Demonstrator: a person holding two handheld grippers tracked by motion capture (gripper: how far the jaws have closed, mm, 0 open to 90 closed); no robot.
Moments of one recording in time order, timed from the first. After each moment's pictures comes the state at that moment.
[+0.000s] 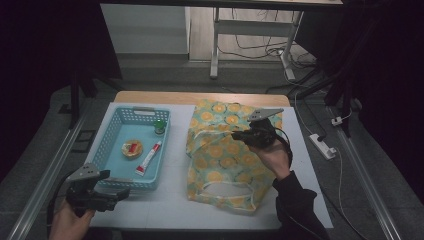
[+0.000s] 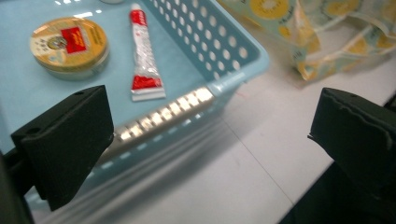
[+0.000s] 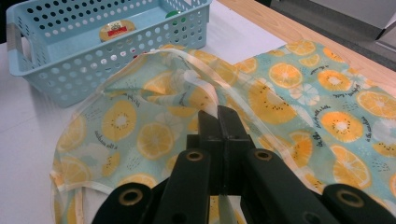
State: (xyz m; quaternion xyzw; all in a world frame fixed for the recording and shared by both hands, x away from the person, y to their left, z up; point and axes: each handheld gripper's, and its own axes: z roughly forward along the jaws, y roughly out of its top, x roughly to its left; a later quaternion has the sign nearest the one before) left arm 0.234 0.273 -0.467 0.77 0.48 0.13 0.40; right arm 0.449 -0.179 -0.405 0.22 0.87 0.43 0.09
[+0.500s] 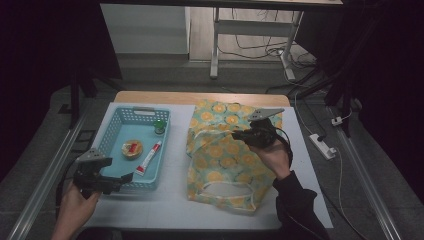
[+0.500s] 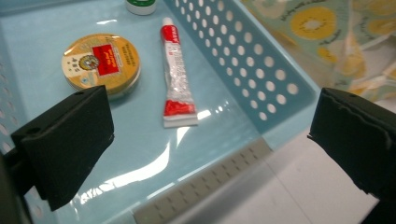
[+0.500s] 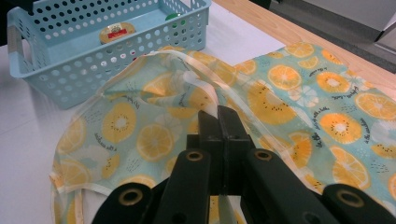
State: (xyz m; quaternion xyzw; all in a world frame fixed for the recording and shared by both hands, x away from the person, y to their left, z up) left arm 0.276 0.276 -0.465 0.76 0.51 0.13 0.38; right arm 0.449 -0.180 -0.403 0.22 0.87 0.44 0.09
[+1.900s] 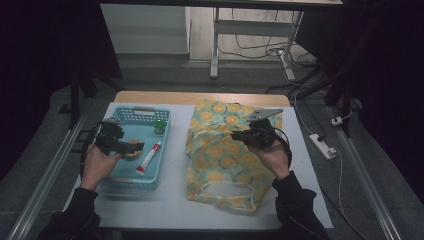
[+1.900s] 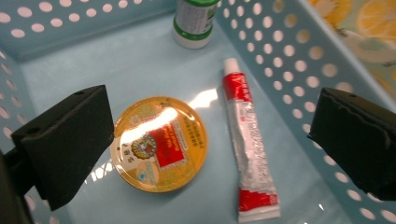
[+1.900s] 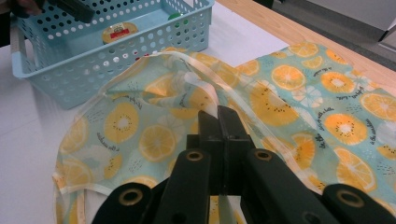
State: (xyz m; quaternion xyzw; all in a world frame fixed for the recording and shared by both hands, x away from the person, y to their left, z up) left arm 0.393 0.282 -0.476 0.78 0.52 0.11 0.33; right arm 0.449 -0.178 -0.405 0.22 0.87 0.44 0.09
